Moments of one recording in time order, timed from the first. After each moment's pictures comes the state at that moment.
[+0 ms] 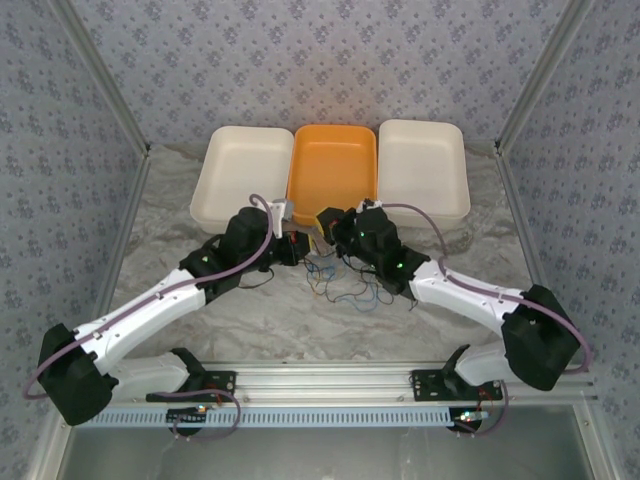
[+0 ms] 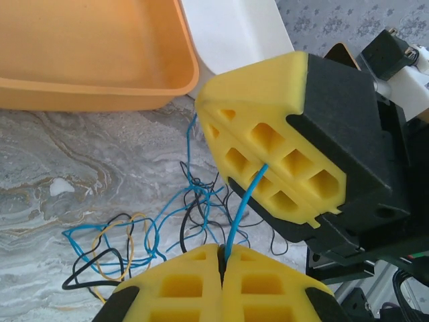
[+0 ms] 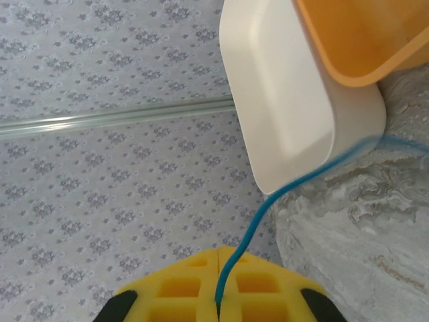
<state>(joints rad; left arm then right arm) -0.78 1.14 0.90 -0.26 0.13 -0.70 0.78 1.36 0.83 0.31 0.03 1.61</state>
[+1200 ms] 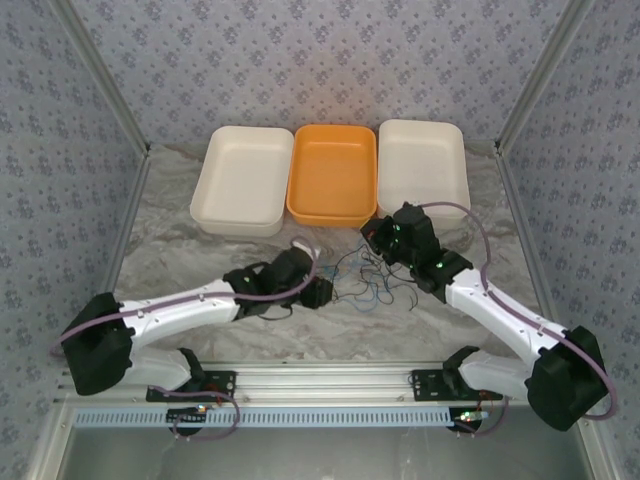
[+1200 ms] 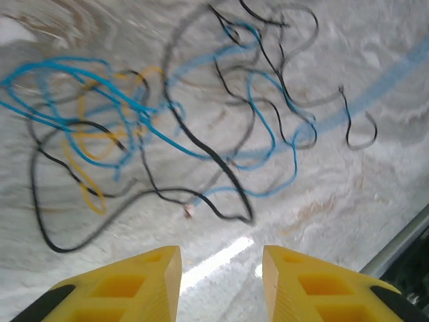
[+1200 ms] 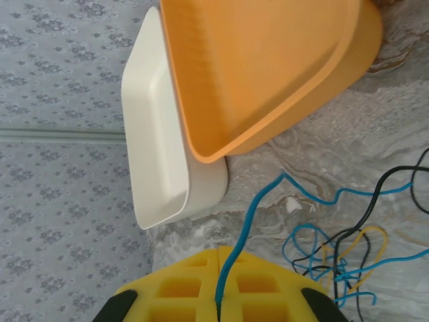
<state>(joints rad) -1.07 1.33 0.79 -0.27 -0.02 -0.70 0.57 1.13 0.76 -0.13 -0.04 1.25</state>
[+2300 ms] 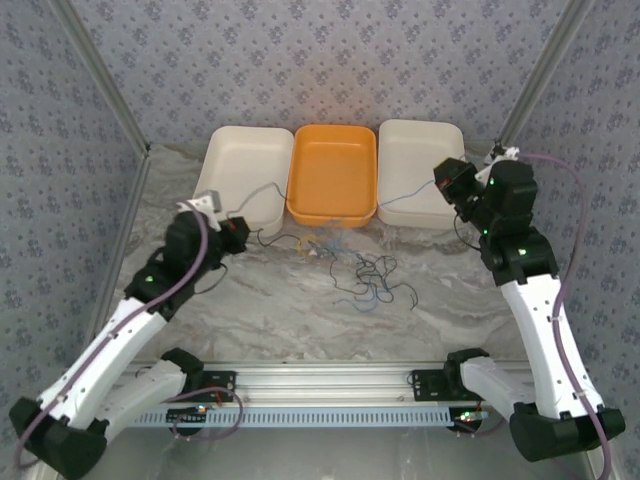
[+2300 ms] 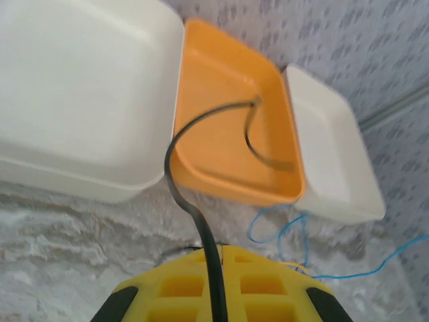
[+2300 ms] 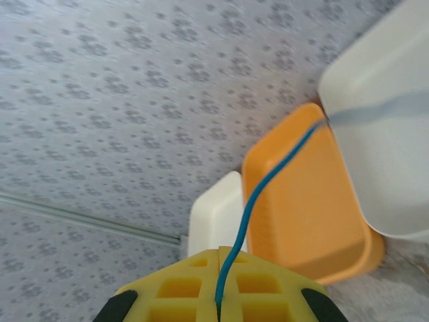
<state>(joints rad) -0.47 0.85 0.88 -0.44 -0.03 -0.70 0.16 0.98 1.25 -0.48 -0.14 0.96</state>
